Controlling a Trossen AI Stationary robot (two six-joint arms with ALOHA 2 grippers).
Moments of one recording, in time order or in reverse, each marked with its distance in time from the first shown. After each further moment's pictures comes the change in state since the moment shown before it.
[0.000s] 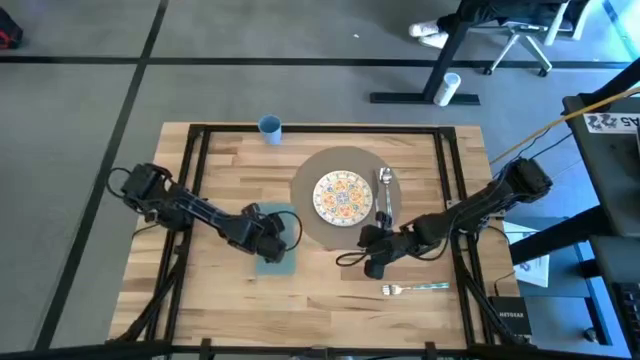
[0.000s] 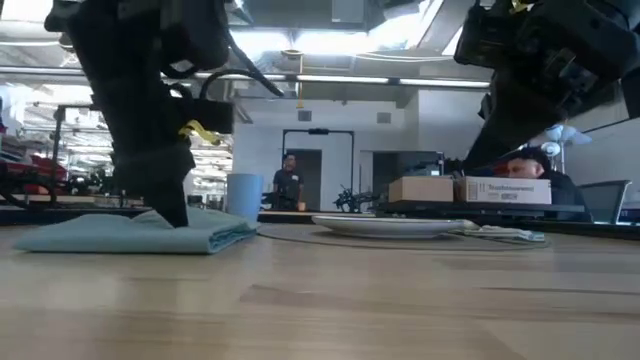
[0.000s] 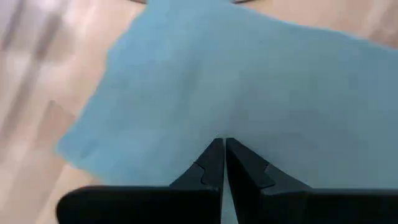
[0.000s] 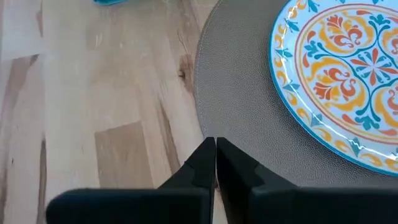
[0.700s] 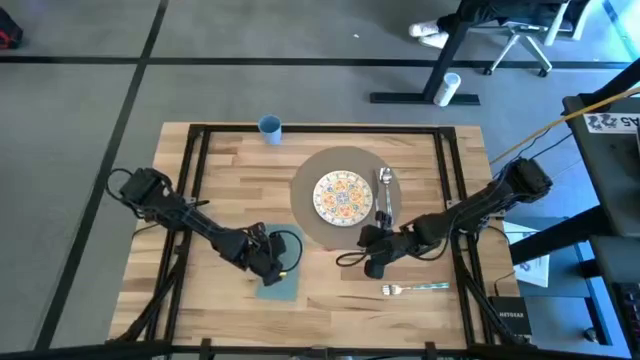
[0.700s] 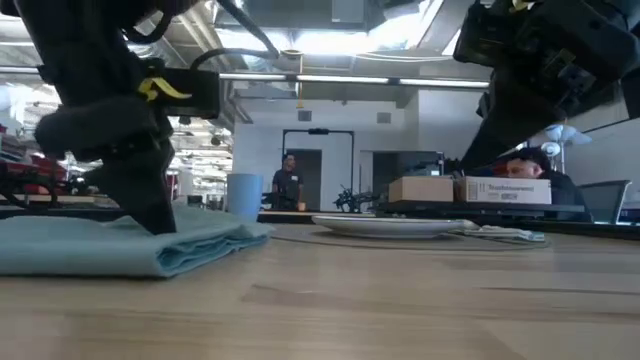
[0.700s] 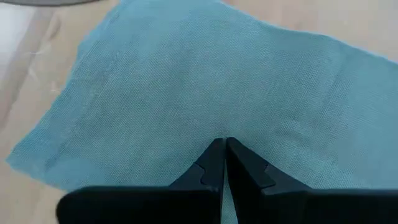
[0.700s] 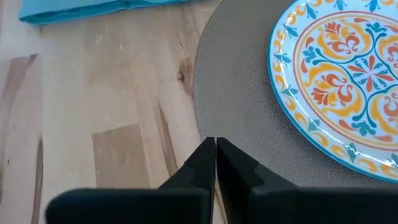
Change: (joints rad) left arm -0.127 0.038 0.003 0.171 0.130 -0.024; right arm 0.000 0.000 0.000 0.009 0.010 -0.021
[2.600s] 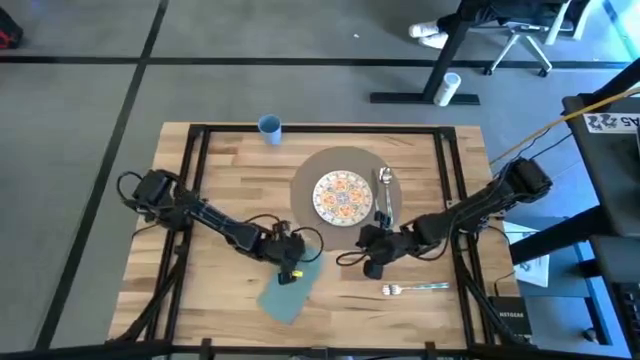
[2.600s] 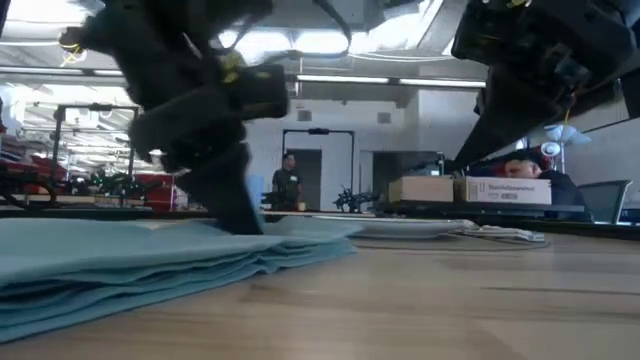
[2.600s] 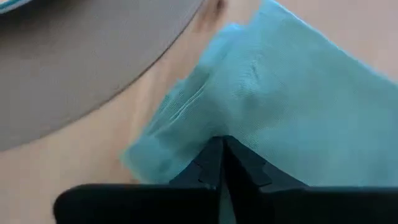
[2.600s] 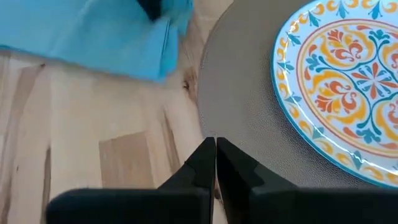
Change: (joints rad) left arm 0.092 0.063 0.060 0.210 0.078 0.313; right arm 0.000 0.000 0.000 0.018 0.001 -0.005
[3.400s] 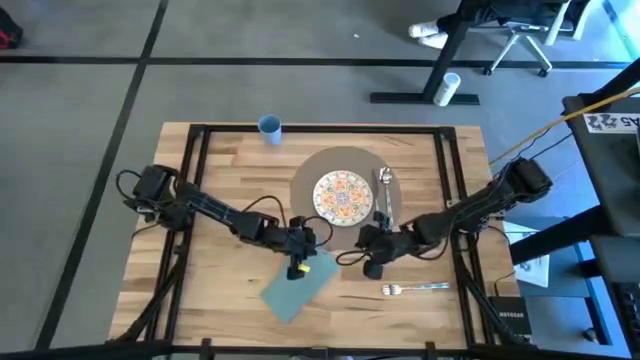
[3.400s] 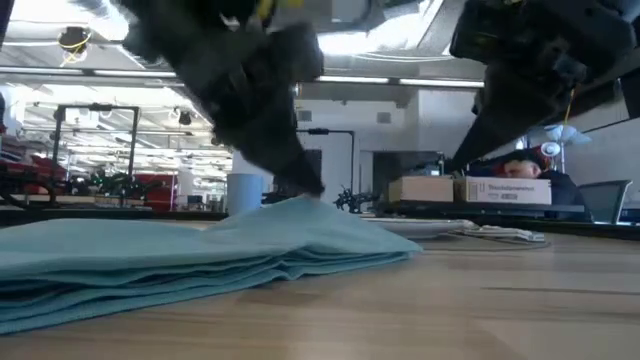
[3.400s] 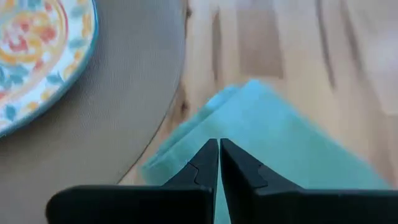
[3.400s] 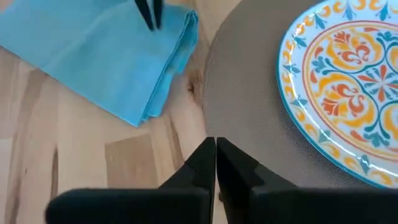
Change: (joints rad) left arm 0.099 0.016 0.003 0.301 0.218 0.214; right arm 0.000 0.000 0.000 0.027 -0.018 -0.004
